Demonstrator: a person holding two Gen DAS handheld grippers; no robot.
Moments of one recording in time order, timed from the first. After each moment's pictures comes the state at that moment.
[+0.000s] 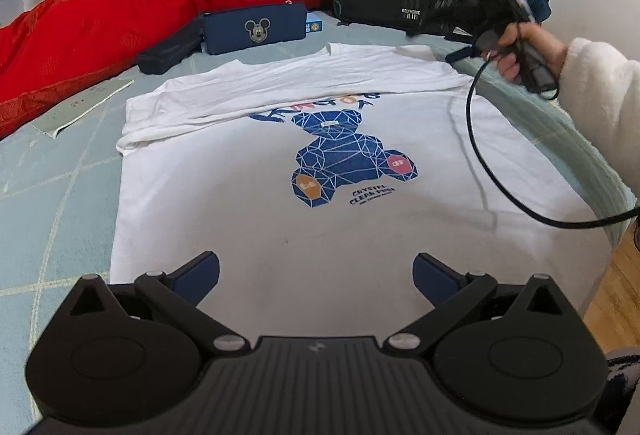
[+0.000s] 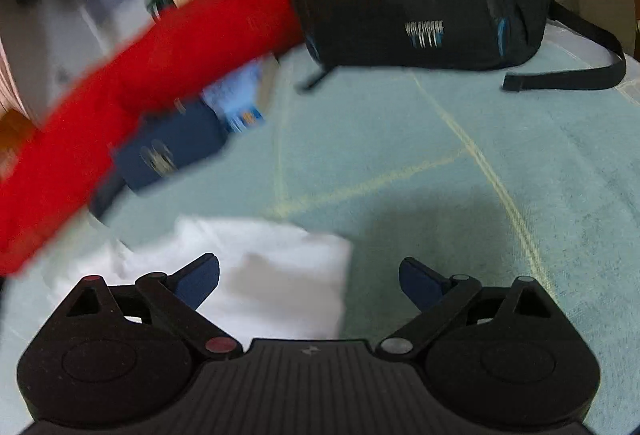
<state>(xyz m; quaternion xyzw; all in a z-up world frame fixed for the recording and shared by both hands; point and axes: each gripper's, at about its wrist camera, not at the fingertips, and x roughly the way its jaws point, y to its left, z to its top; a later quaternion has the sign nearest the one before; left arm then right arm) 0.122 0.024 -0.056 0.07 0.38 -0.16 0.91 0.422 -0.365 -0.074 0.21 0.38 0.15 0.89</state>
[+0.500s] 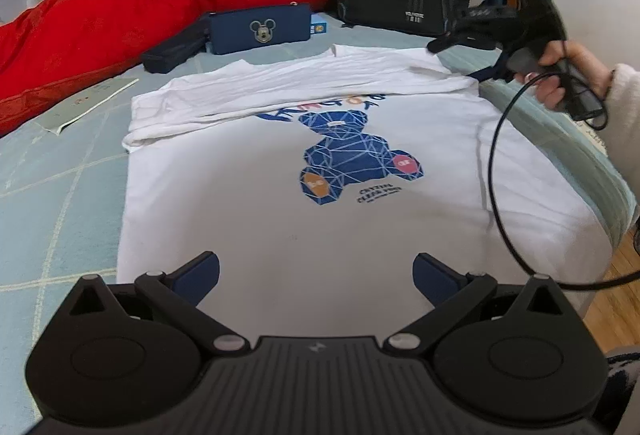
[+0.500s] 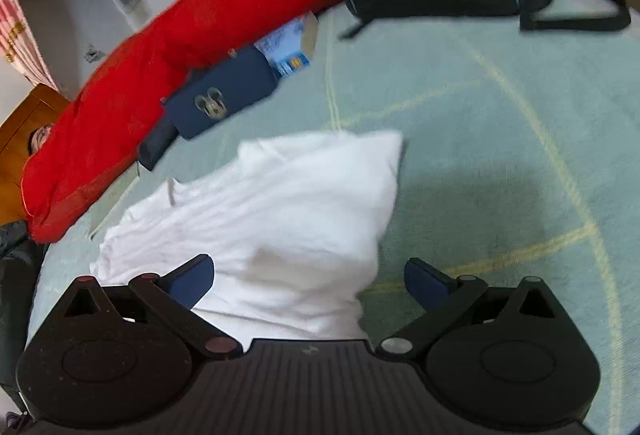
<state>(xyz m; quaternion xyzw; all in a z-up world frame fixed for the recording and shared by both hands) 0.121 0.035 -0.056 0.06 0.37 -0.15 0.91 0.362 -0.352 -0.073 0.20 0.42 0.19 0.87</state>
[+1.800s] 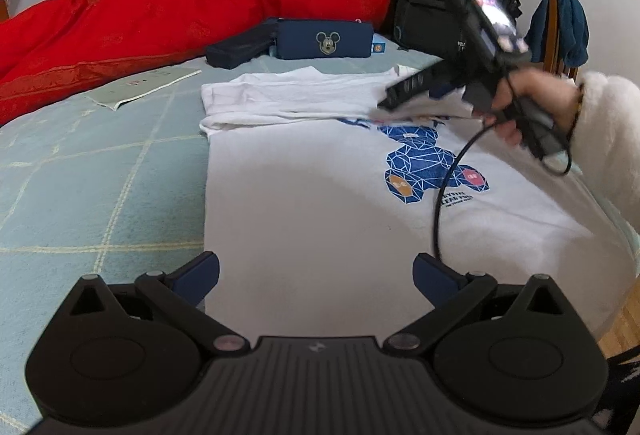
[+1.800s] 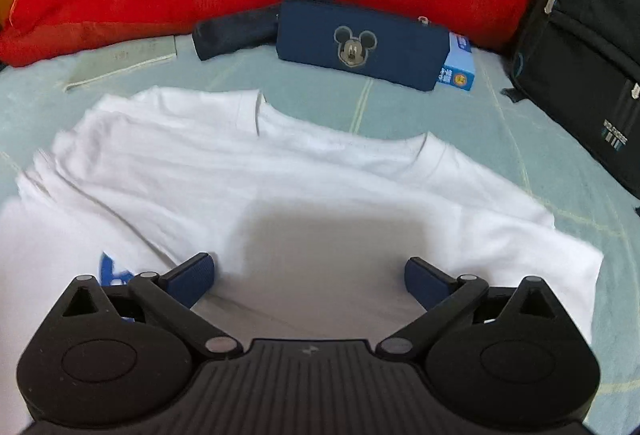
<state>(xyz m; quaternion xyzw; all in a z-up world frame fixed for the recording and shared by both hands) 0.111 0.092 -0.063 0.01 0.35 -0.10 0.93 0.376 -0.131 -0.082 -0.11 0.39 0.20 0.89</state>
